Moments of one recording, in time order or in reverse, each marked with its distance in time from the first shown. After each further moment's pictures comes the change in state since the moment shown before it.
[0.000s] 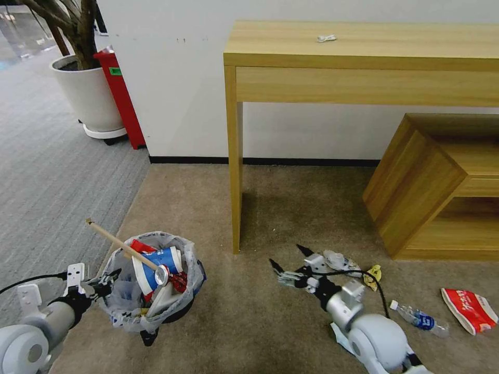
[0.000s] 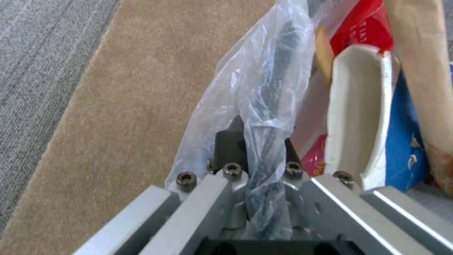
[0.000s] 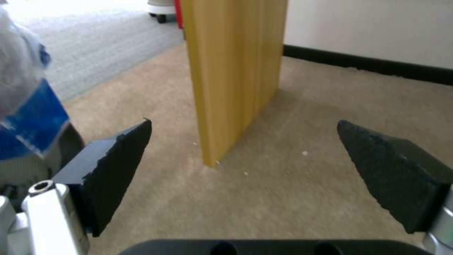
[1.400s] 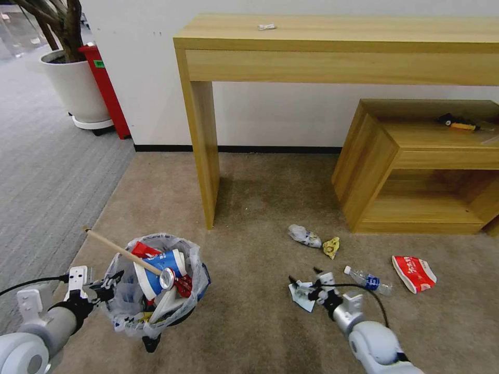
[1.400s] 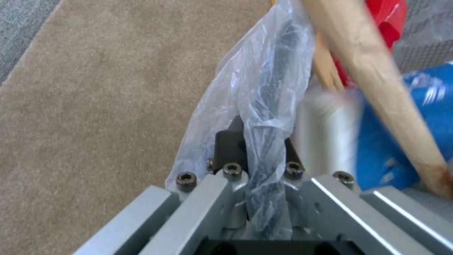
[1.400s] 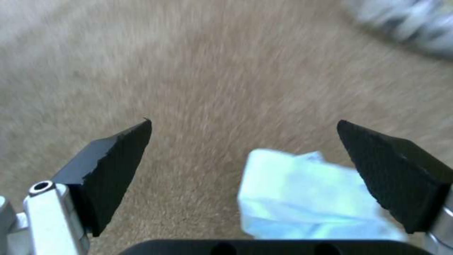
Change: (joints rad) left arm 0.062 -0.044 -0.014 -0.090 0.035 0.000 0.003; right arm 0.262 0.055 -0.137 -0.596 0.003 0.008 0.015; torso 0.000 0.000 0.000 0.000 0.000
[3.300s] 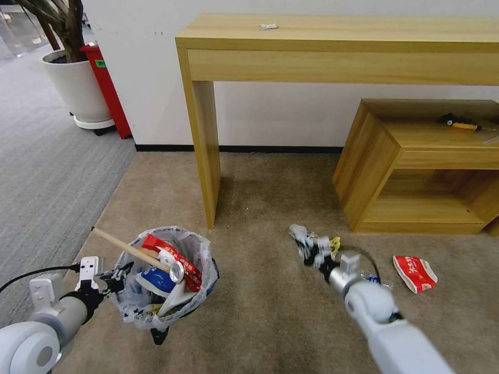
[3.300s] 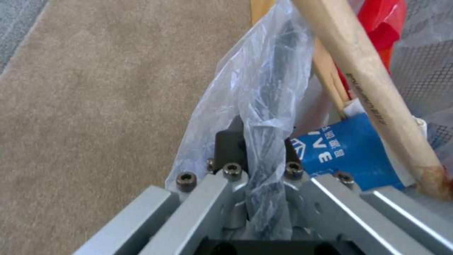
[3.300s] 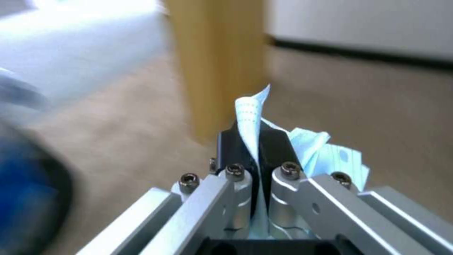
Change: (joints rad) left arm -0.063 0.085 0.093 0.000 -0.042 0.000 -0.074; right arm 0.123 -0.181 -0.040 0.464 0.232 -0.172 0.017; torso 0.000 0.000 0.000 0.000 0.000
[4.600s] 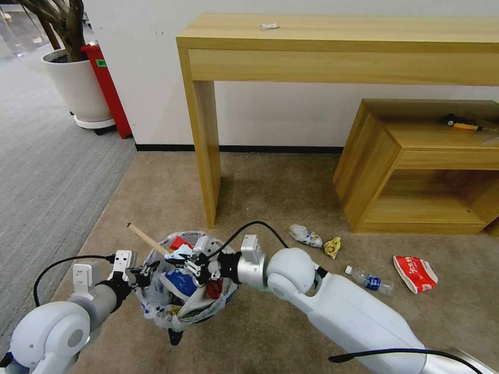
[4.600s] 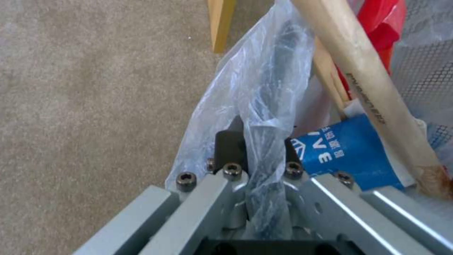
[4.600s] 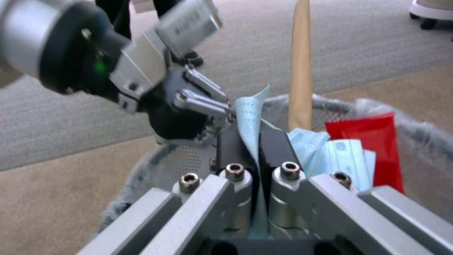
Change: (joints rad) left arm -0.070 0.131 0.185 0.006 -0.090 0.000 -0.094; right arm 0.415 0.095 -0.629 0.009 0.053 -0.107 -0.146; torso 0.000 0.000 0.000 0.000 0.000
